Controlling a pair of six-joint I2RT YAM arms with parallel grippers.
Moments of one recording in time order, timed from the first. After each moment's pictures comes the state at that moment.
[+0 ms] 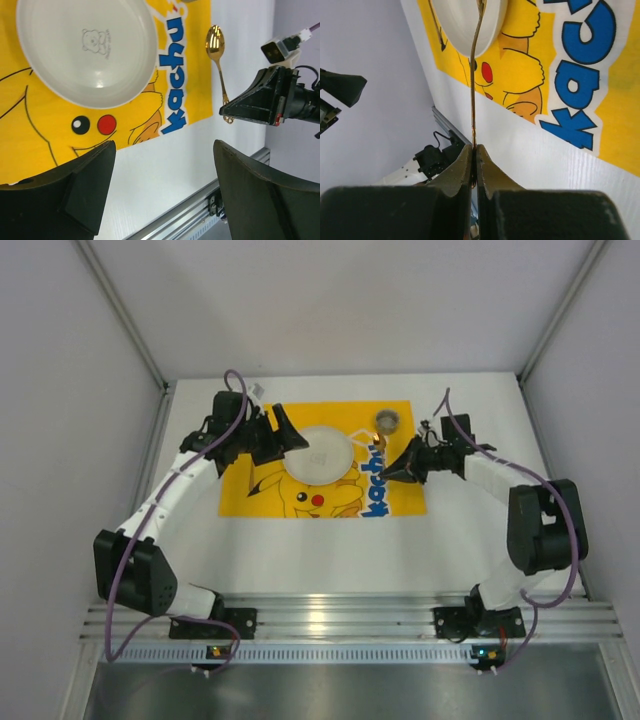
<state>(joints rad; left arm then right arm) -0.30 1.42 1.24 -0.46 0.39 -0.66 0.17 1.61 0.99 -0.25 -0.83 0.79</state>
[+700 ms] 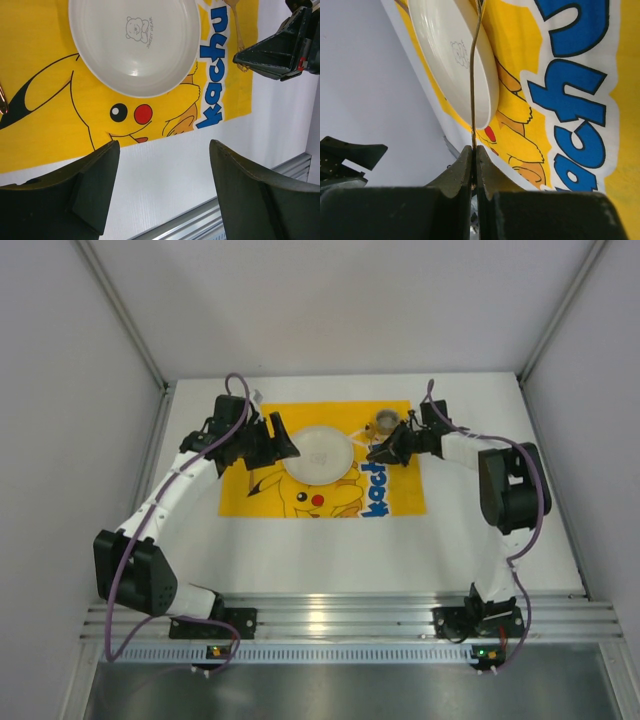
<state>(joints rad) -0.30 1.42 1.24 -0.59 0.27 -0.56 0.21 1.96 1.24 -0.15 -0.76 0.95</state>
